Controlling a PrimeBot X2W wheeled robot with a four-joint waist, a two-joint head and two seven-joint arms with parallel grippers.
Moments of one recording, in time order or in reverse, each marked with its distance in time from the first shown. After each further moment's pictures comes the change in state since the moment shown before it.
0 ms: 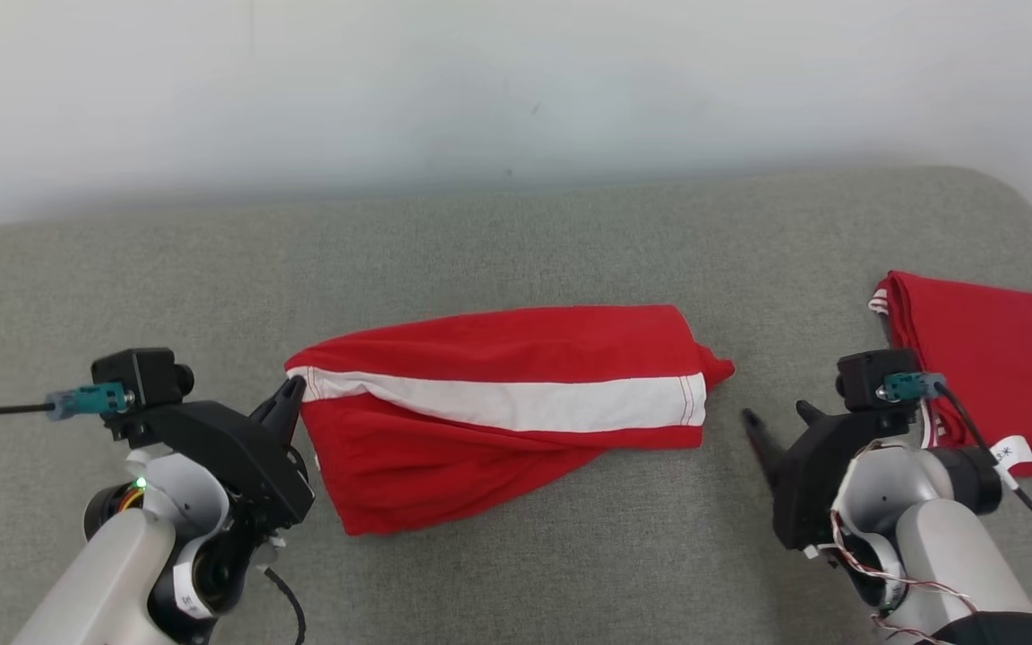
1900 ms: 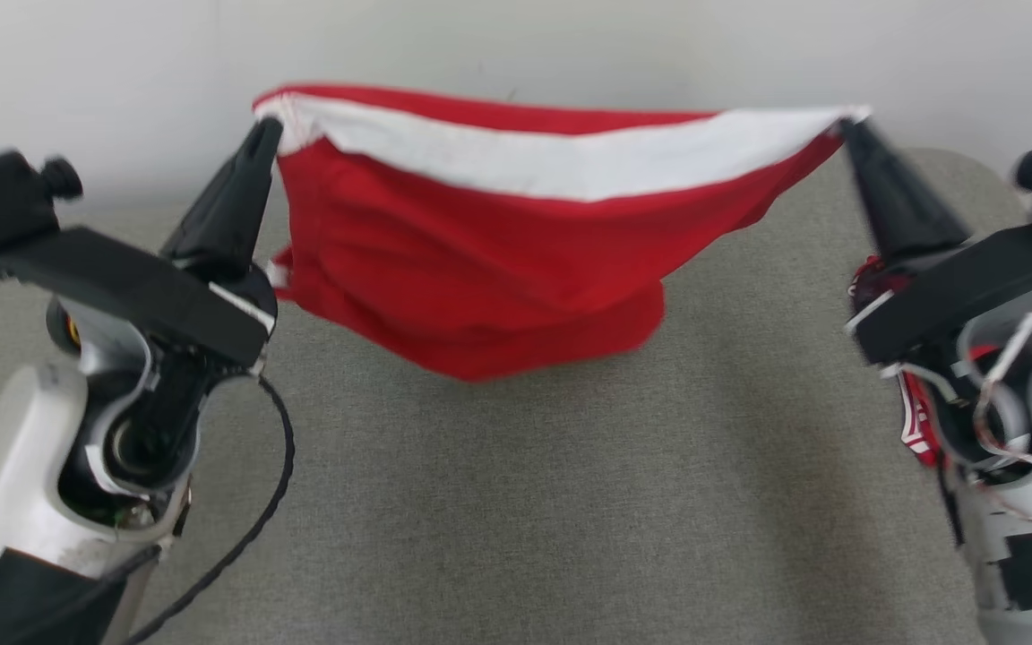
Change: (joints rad) left arm -0.152 -0.021 0.144 -0.229 -0.097 -0.104 -0.091; right arm -0.181 -0.078 0.015 -0.297 0.270 0.000 -0.205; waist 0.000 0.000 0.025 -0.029
